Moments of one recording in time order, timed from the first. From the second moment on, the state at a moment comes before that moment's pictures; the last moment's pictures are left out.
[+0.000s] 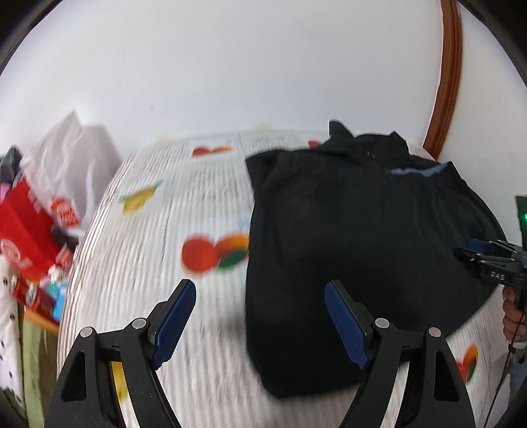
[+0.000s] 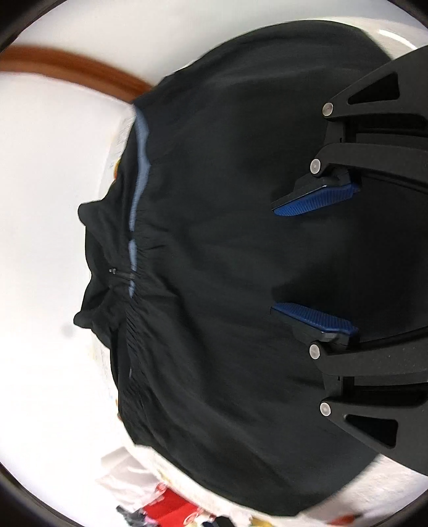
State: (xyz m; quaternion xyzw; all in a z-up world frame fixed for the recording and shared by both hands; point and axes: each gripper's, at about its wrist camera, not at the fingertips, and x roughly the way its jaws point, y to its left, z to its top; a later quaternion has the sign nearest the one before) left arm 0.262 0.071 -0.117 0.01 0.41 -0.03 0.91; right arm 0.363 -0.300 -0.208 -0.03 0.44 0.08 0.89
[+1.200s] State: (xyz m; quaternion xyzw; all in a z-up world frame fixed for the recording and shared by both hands) left arm 0.145 0.151 -0.169 -0.02 0.47 0.02 0.88; right arm 0.244 -0.023 -0.215 -0.31 0.31 0.29 0.85
